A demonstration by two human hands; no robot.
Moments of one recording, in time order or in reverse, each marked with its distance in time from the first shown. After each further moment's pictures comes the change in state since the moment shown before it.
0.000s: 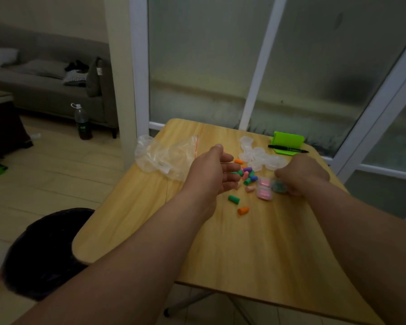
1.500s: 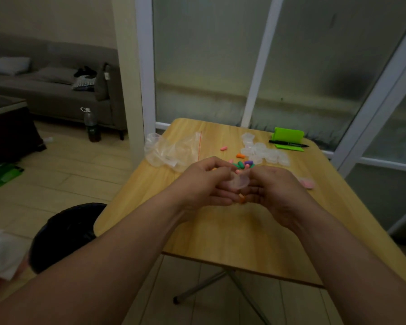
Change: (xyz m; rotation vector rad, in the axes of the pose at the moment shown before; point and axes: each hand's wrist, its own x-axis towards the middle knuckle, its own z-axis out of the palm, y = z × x) left_hand -0.034 -0.009 -0.044 0.311 -0.306 0.060; right_hand -0.159 -0.023 -0.026 1.347 -0.546 -0.205
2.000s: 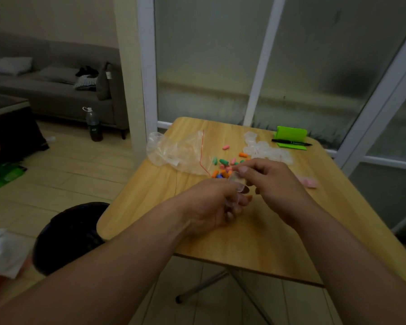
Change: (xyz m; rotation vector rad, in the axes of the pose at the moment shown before) left_hand -0.005 -0.015 0.010 -0.191 -0.175 -0.258; right_hand 0.004 0.001 0.000 -0.426 0.017 -0.280
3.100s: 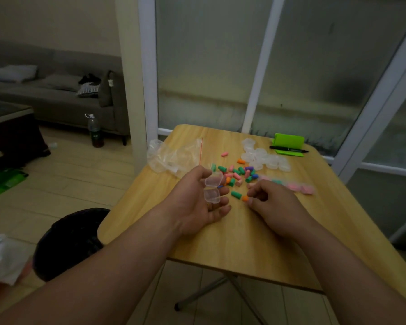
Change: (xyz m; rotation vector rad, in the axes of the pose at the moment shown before) left_hand -0.005 0.006 -0.013 -0.317 0.185 0.020; right_hand -0.009 0.031 -0.014 -0.520 -0.030 0.060
